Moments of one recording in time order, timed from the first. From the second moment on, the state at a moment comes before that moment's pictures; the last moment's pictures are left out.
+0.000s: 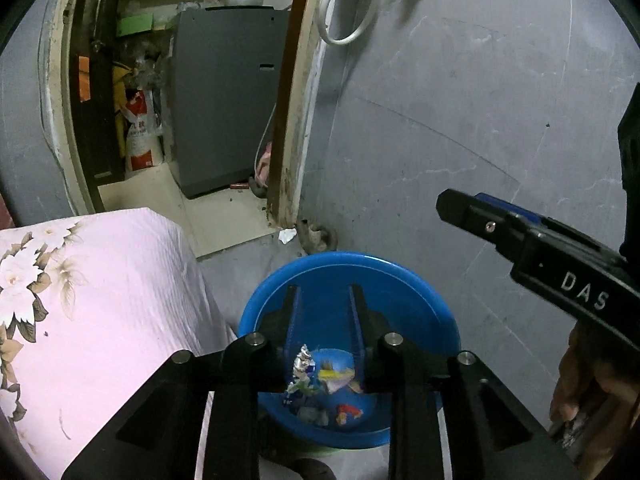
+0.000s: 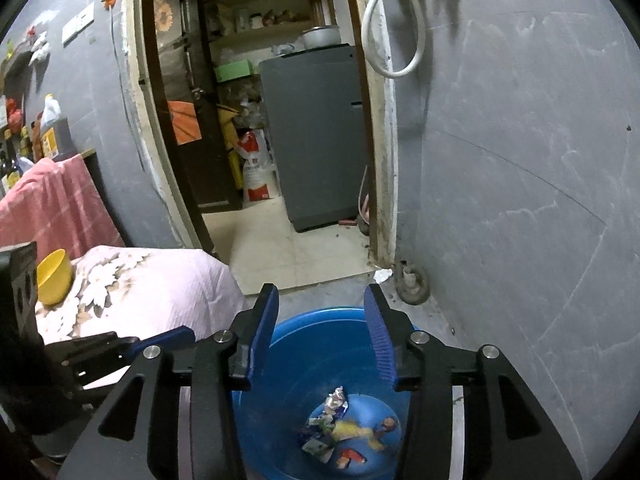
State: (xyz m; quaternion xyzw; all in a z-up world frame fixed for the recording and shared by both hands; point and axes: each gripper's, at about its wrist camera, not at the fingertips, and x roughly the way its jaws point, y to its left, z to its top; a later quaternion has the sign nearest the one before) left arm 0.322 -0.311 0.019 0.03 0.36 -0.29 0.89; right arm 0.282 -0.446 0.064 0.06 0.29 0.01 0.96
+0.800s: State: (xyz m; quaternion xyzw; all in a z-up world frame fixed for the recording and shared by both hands) left arm 0.312 -0.247 0.053 0.00 0.33 -0.23 0.92; right arm 0.279 -0.438 0.076 0.04 0.28 0.00 0.96
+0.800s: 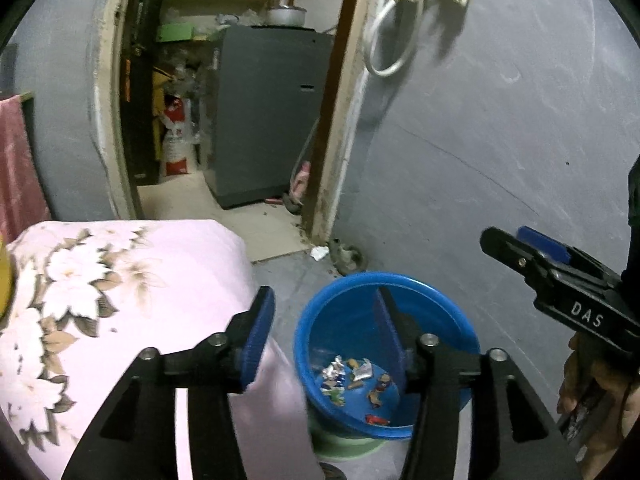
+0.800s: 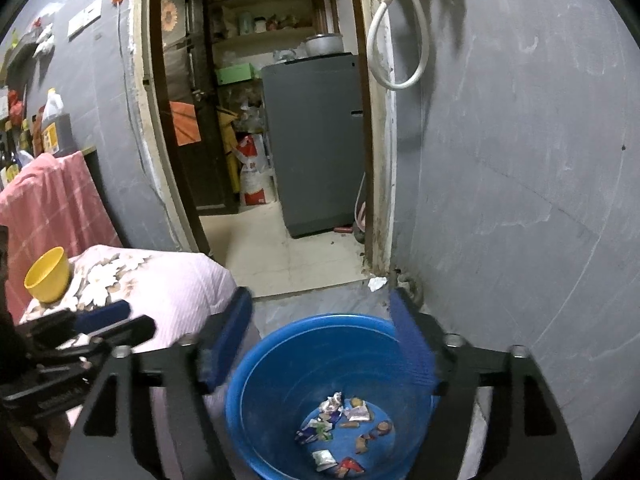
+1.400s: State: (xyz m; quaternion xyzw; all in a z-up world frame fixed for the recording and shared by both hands) left arm 0.251 -0.154 0.085 -0.05 0.27 -0.18 0.95; right arm 0.212 -0.381 0.096 0.04 0.20 -0.02 0.98
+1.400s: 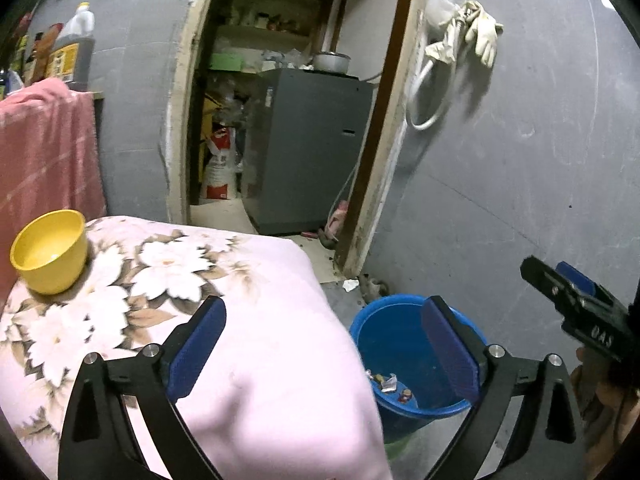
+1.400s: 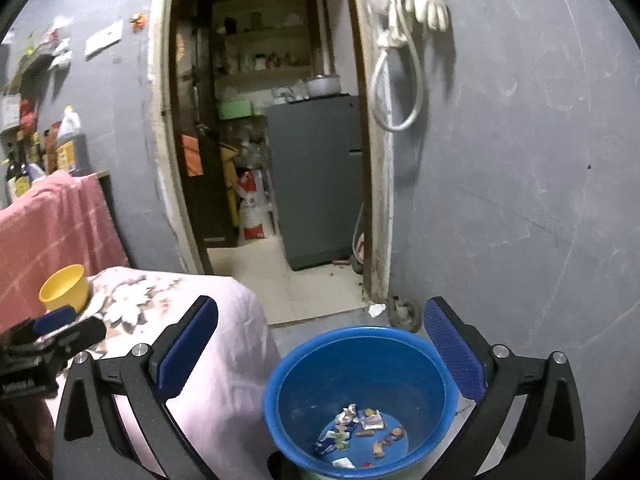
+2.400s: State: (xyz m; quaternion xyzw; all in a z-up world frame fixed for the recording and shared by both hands) left arm 0.112 -0.085 0.083 -0.04 0.17 -0.14 0.98; right arm 0.072 -0.324 0.075 0.07 0.07 -0.05 0.99
